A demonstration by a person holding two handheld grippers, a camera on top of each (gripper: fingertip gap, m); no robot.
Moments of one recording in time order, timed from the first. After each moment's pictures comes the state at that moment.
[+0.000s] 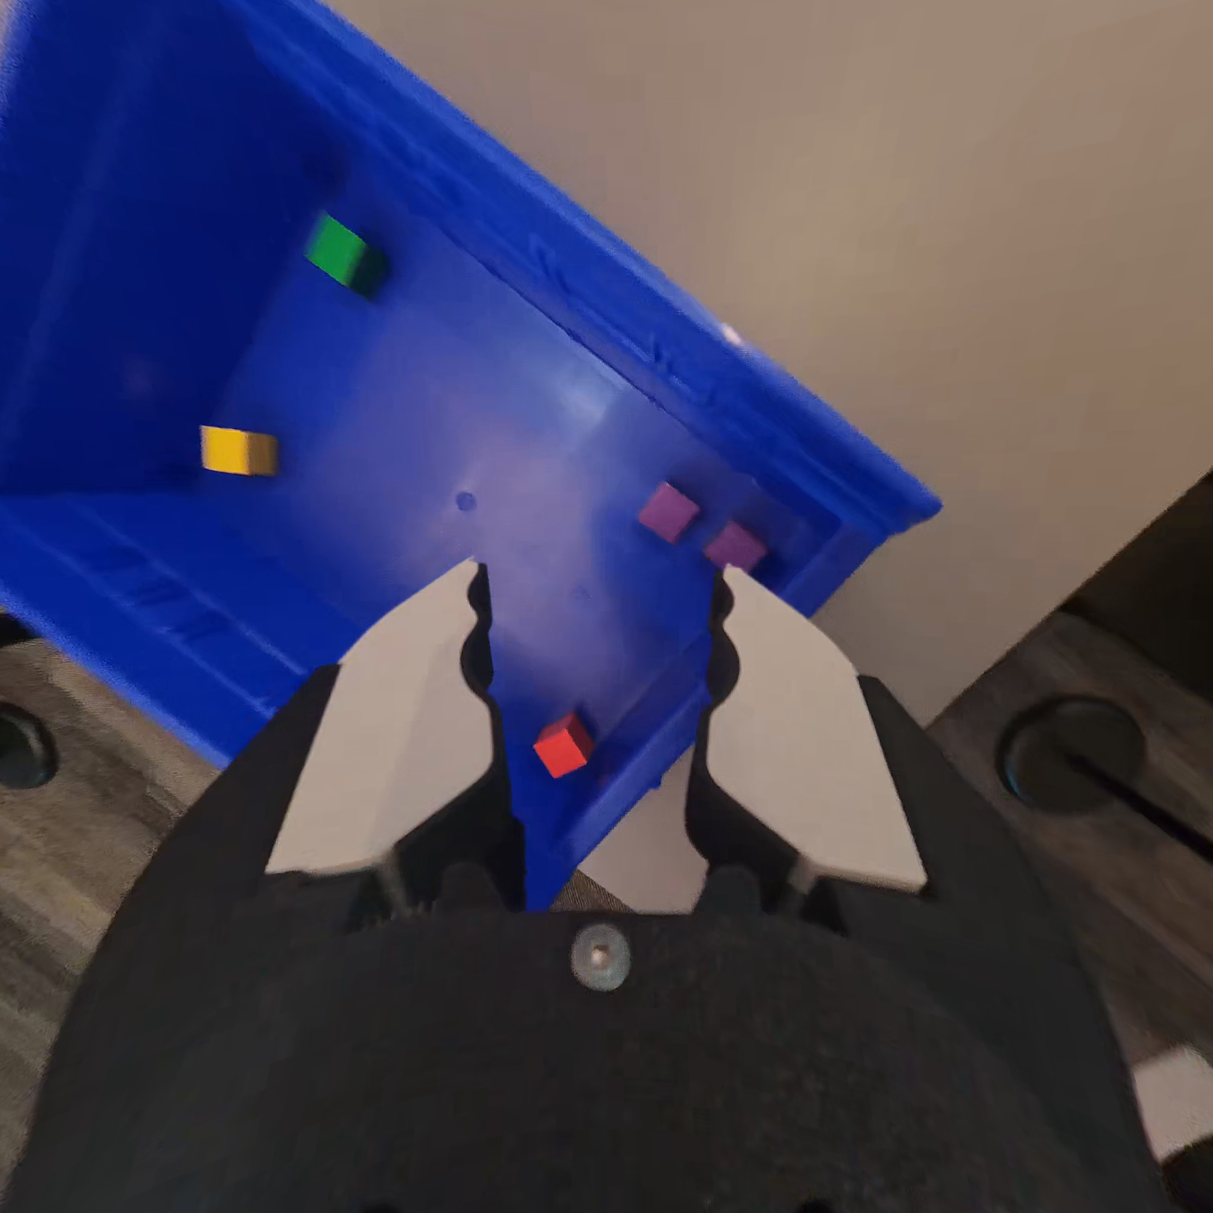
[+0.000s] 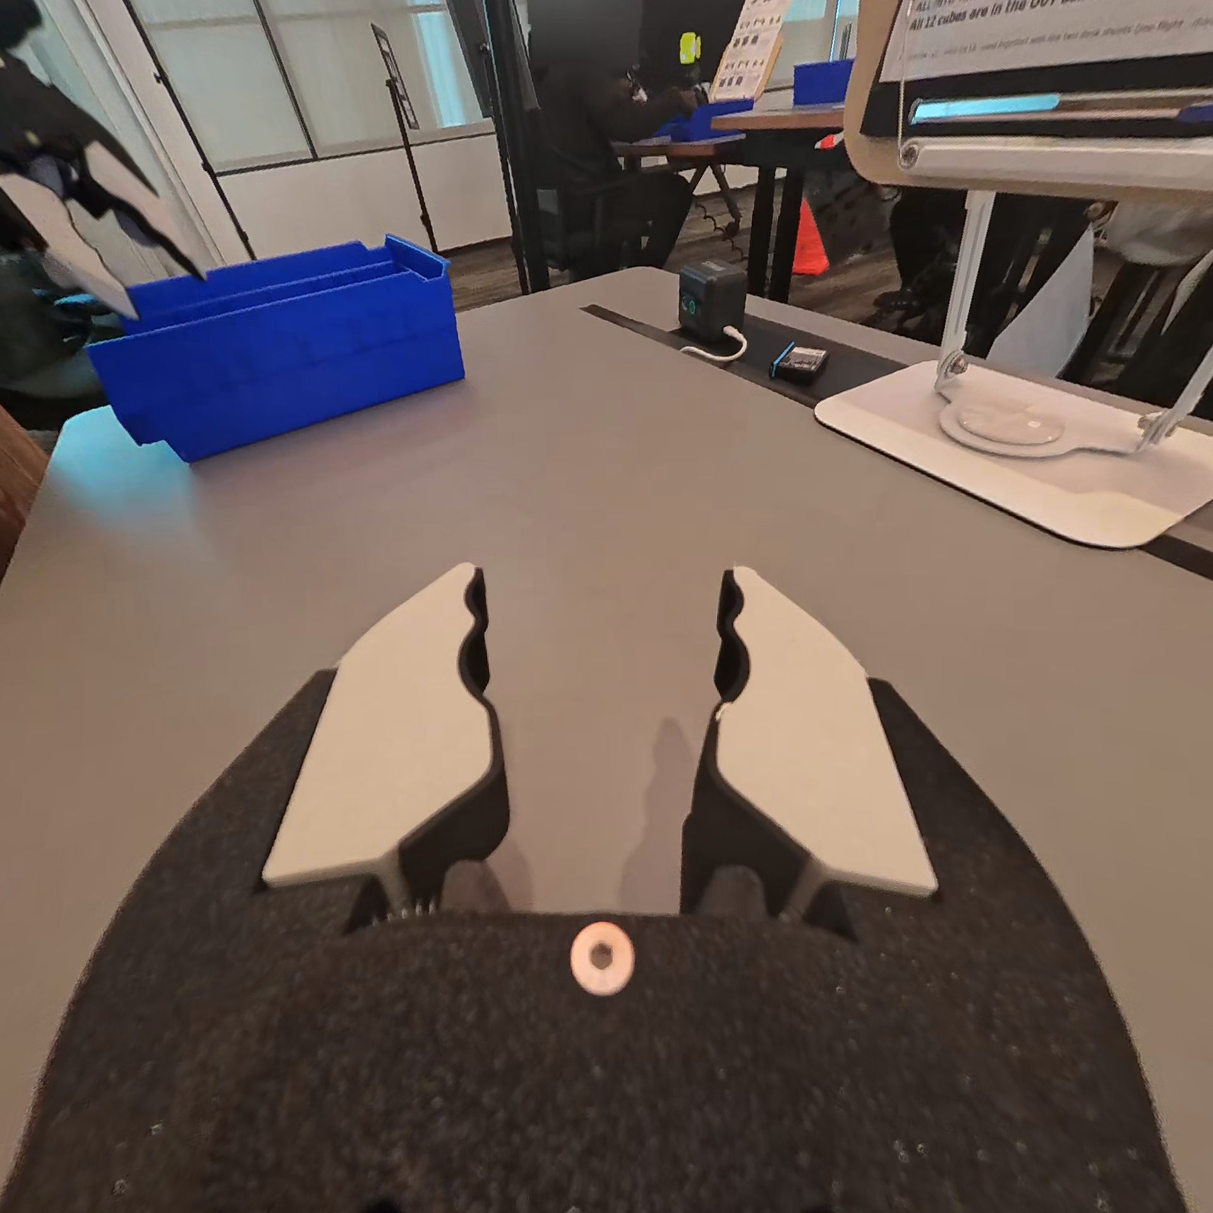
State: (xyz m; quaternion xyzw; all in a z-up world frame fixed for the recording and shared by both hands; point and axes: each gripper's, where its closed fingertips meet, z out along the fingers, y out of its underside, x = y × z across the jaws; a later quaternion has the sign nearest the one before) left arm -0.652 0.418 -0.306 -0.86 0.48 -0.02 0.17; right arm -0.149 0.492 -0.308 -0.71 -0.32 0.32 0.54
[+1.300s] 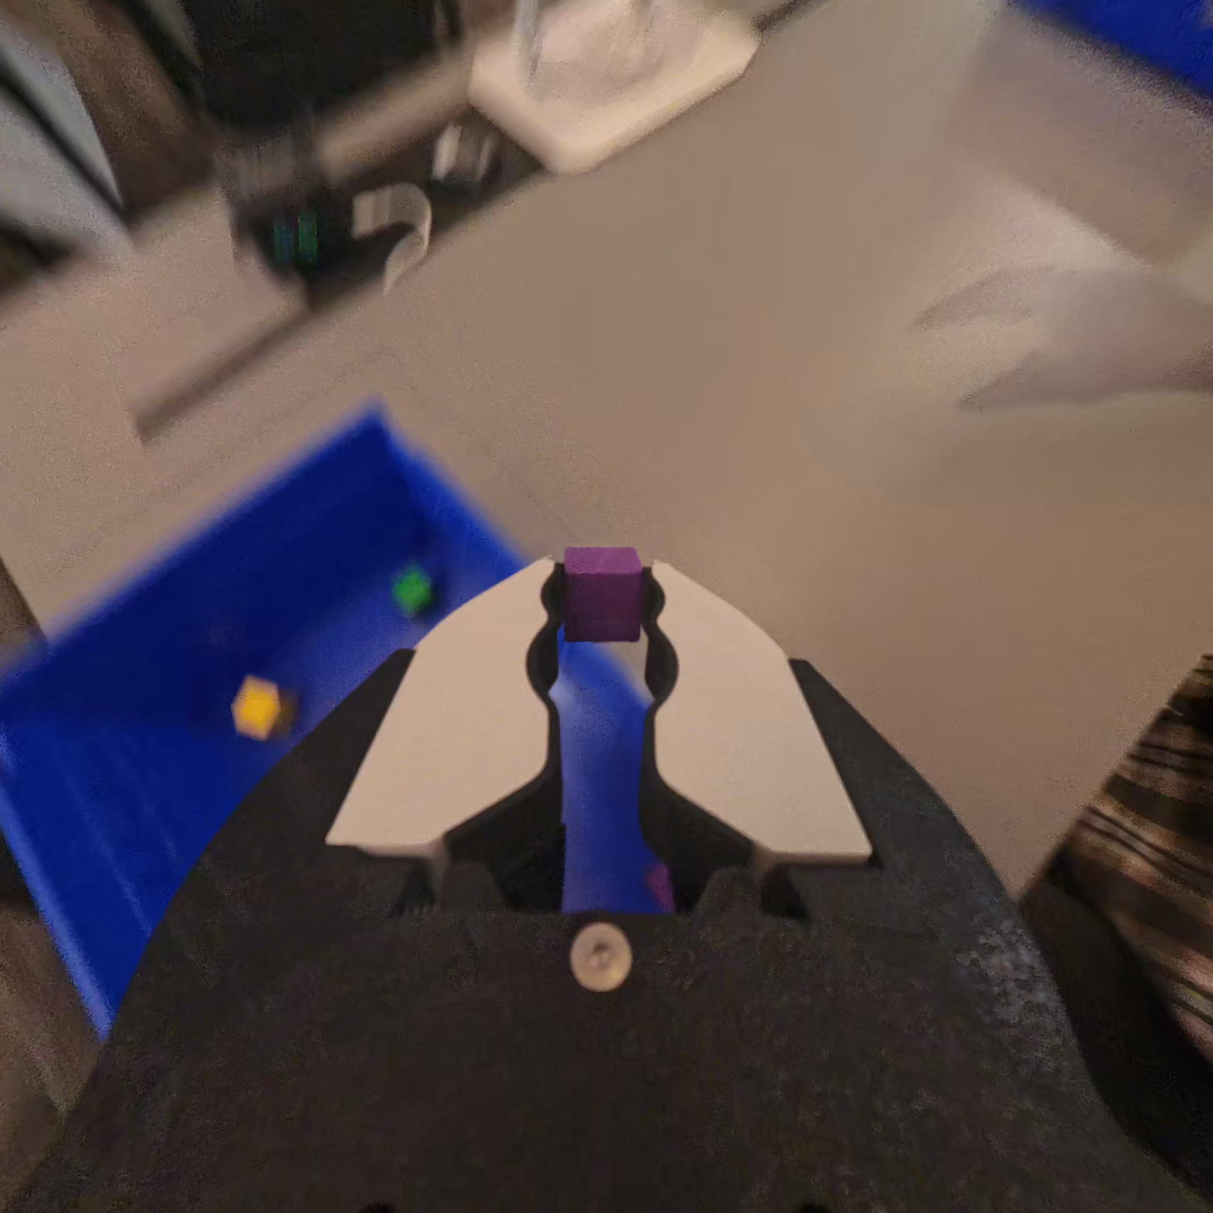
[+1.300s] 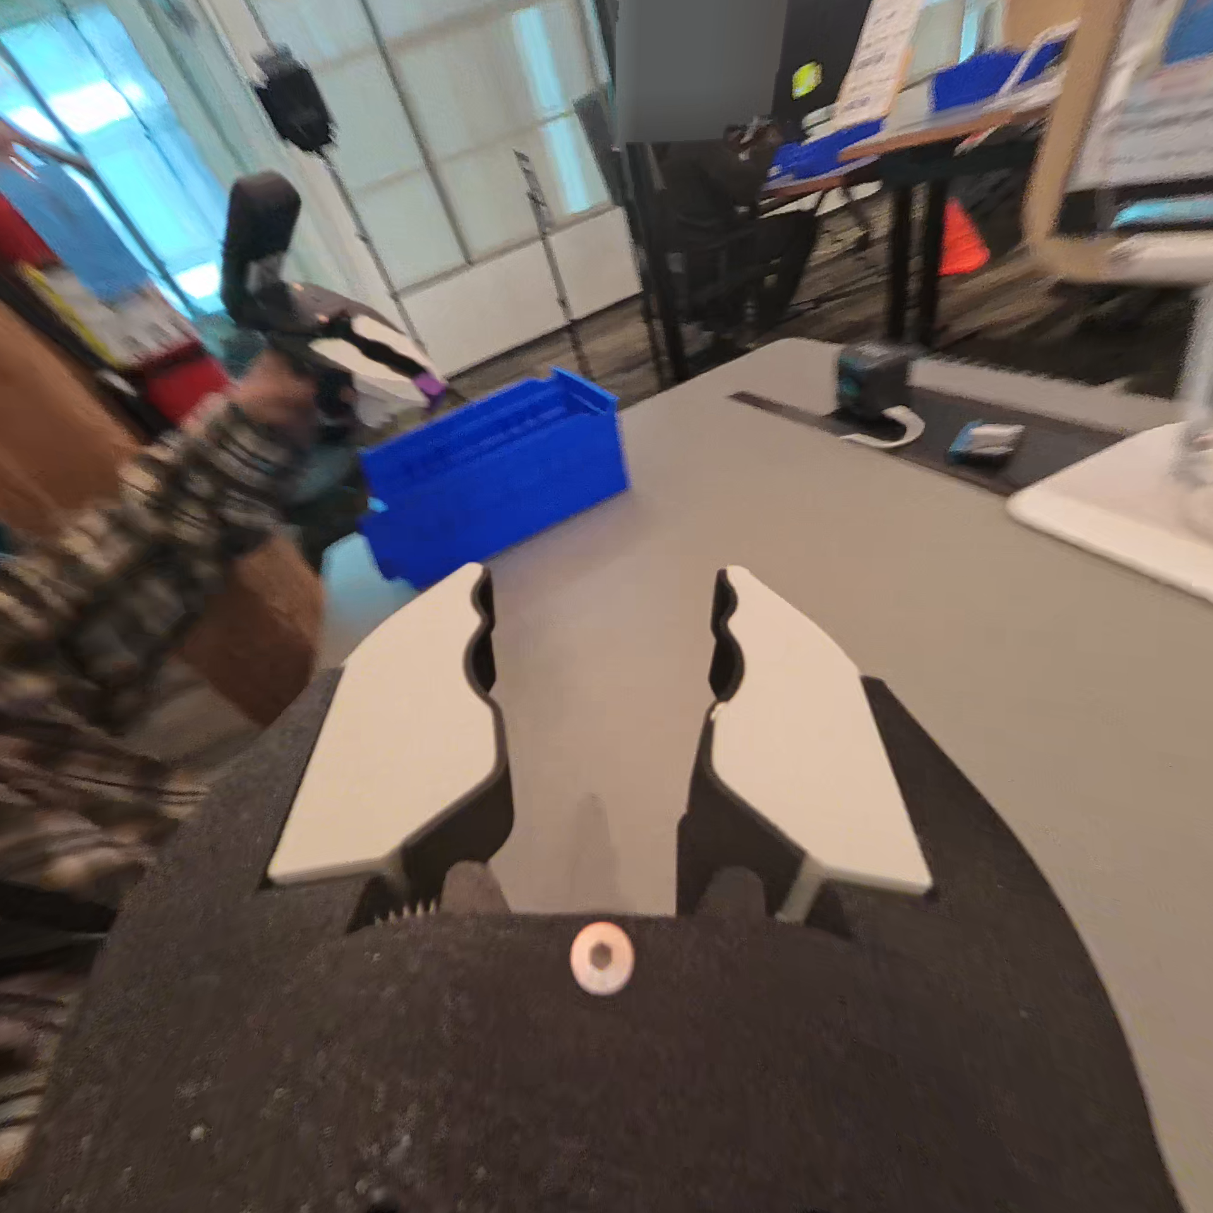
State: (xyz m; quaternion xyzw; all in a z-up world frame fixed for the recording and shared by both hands) left arm -0.560 0.471 -0.233 -0.82 0.38 -0.16 0.41; right arm -0.209 0.462 -0.222 -0.68 -0.30 0.44 0.50
